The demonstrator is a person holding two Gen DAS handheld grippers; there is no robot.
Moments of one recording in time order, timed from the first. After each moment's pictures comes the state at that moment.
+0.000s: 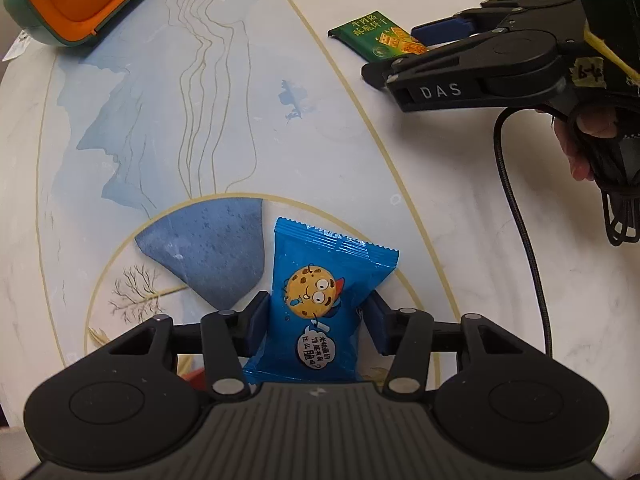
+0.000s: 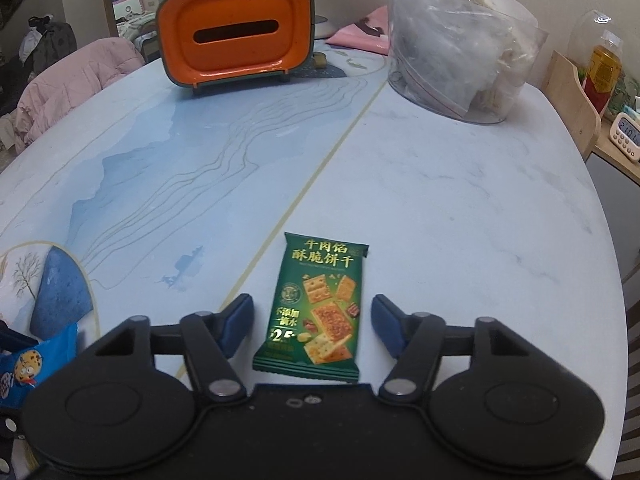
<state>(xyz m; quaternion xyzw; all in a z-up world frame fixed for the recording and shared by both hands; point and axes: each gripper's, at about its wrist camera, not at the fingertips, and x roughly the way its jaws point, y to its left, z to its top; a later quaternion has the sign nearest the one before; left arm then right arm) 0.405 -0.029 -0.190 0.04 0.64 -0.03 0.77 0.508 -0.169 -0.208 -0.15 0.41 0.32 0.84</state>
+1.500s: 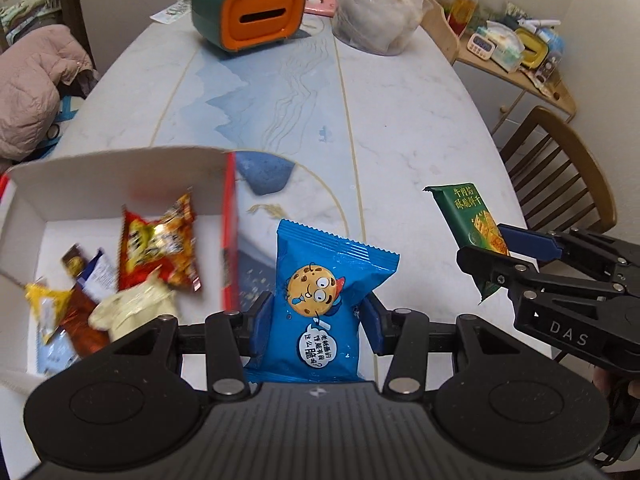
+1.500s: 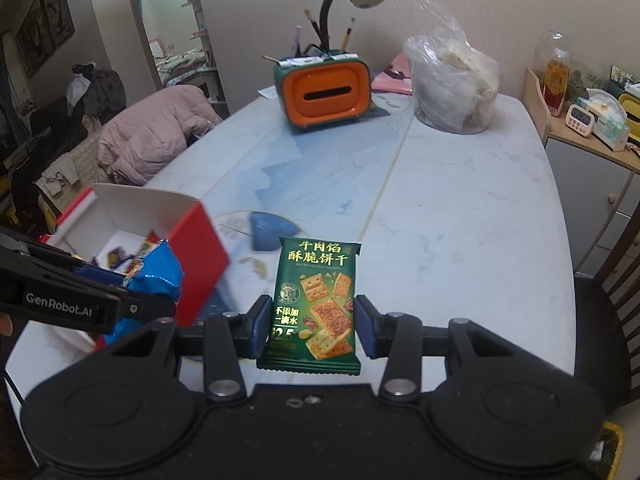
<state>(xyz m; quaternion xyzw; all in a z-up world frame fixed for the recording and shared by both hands) 0.209 -0.020 -0.051 -0.14 0.51 0.06 0.85 0.277 -0.244 -0.065 -0.08 0.40 0.35 0.84</state>
